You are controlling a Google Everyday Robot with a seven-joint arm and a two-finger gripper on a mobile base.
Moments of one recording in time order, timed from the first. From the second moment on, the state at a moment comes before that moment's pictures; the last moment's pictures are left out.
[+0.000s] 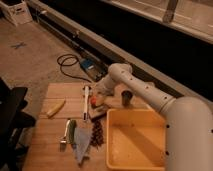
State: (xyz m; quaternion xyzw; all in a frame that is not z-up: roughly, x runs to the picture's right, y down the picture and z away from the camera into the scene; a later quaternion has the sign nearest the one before) arm -0.048 0.047 0.899 -0.27 -0.29 0.00 0.92
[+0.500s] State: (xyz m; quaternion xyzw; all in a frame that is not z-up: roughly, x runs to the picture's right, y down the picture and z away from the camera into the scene) arm -0.062 0.065 0.923 -0.30 -0.30 0.01 0.91
